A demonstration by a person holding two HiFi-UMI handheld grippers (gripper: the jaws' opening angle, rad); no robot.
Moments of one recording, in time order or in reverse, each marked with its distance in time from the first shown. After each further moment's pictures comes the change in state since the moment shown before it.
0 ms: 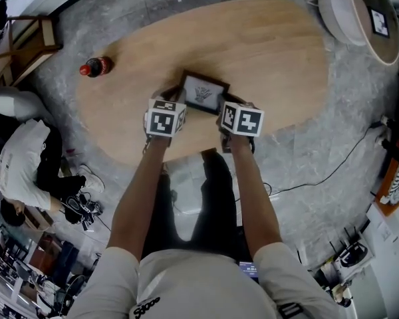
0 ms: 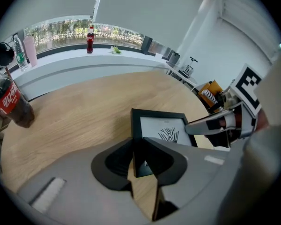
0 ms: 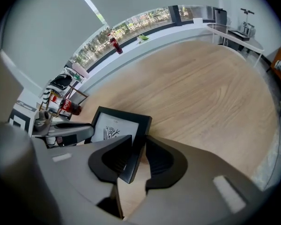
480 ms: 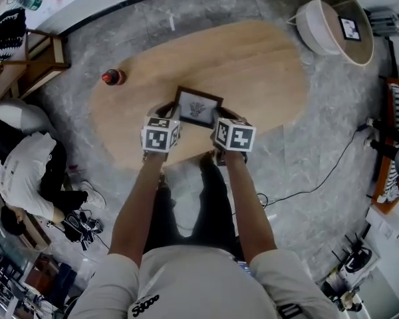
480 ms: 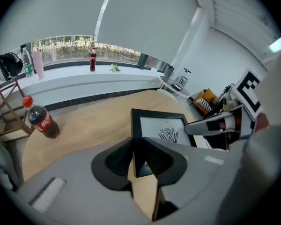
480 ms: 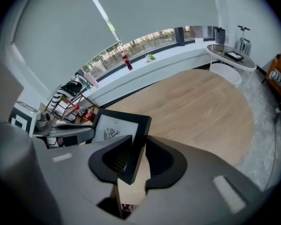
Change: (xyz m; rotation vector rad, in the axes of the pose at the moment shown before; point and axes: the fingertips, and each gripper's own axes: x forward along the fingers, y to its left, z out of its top) left arm -0.119 -0.020 0.022 0.006 -0.115 -0.018; right arm -0.107 0.070 0.004 -0.048 -0.135 -0.010
